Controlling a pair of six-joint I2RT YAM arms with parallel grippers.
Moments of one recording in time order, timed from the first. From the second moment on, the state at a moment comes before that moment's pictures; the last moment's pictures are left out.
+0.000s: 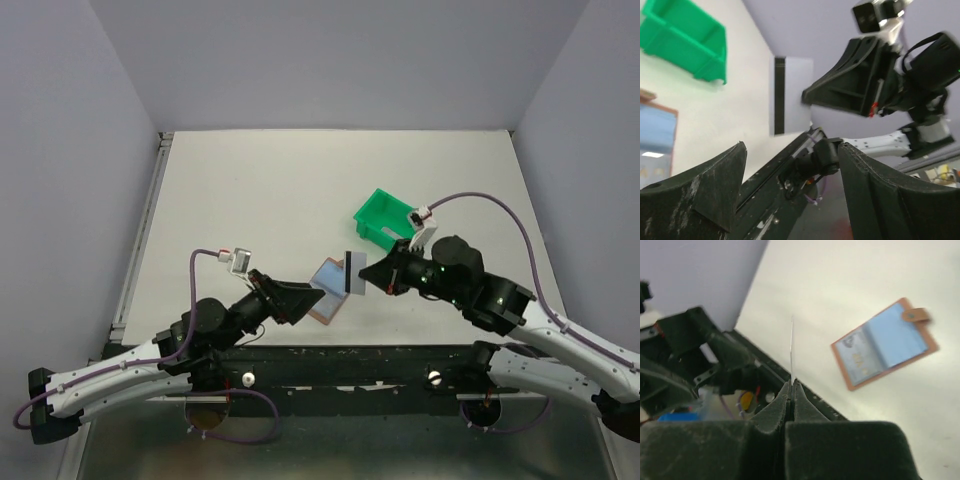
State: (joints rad) left arm -1.18 0.36 0.32 0.16 -0.27 -0.89; right arm 0.96 0.77 0.71 -0.22 0.00 0.78
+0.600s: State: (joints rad) left arm -1.16 0.65 0.33 -0.24 -0.44 -1.15; right arm 0.77 1.53 1.24 -0.69 -0.21 0.25
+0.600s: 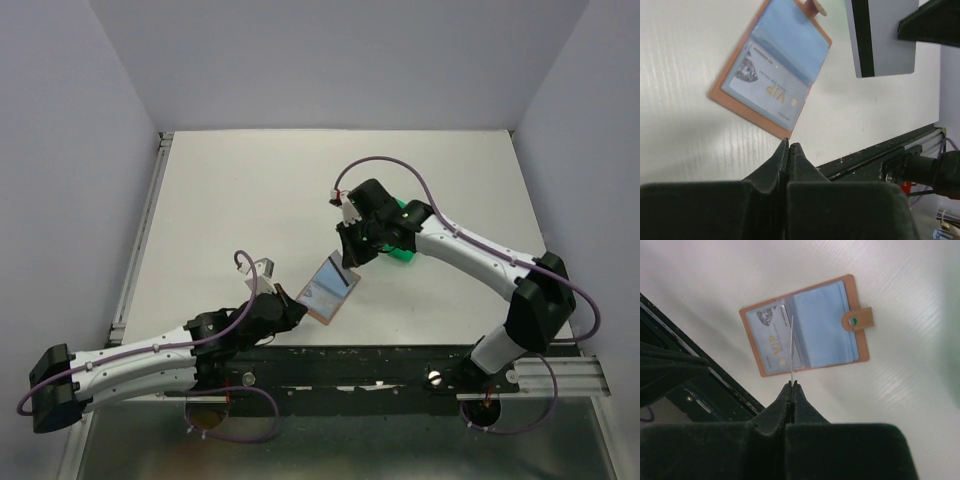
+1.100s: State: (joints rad) left arm -1.16 0.83 0.27 -0.20 -0.42 -1.23; right arm 0.77 1.88 1.49 -0.81 -0.21 0.07
